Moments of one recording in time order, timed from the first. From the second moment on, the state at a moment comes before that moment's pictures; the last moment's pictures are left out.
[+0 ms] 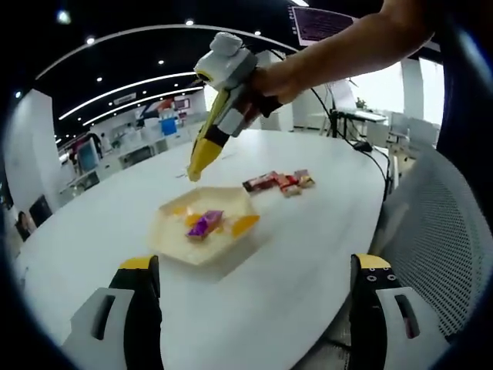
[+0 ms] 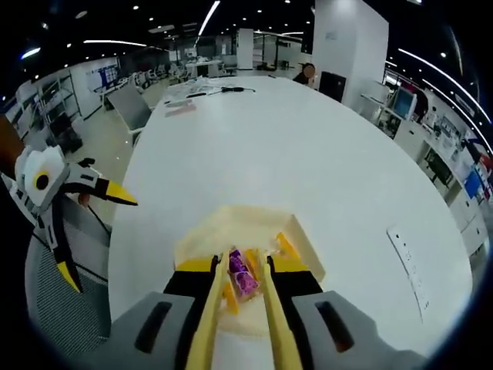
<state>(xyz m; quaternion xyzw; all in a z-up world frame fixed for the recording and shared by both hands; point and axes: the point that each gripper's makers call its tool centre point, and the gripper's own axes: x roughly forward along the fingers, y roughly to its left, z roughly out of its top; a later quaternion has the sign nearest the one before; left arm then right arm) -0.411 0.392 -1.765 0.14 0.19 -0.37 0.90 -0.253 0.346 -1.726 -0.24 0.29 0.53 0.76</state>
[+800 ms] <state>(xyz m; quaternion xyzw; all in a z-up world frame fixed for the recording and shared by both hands) -0.413 0.393 -1.767 0.14 0.19 -0.37 0.90 -0.274 0.282 -1.690 -0.24 0.27 0.50 0.79</state>
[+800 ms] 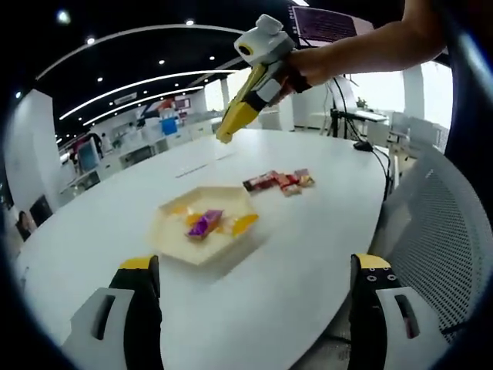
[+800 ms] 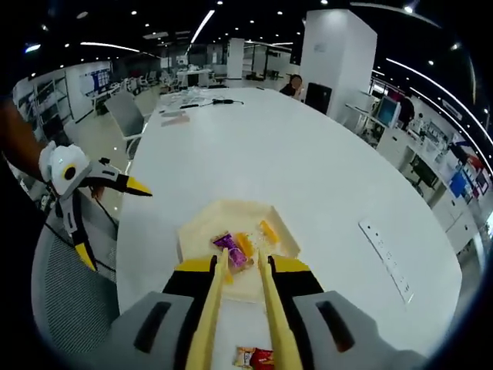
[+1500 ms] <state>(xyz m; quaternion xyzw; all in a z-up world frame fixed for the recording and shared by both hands) -0.416 0.388 -1.766 0.14 0.19 -0.39 0.89 -0.289 0.211 -1.689 -0.22 0.28 0.46 0.81</state>
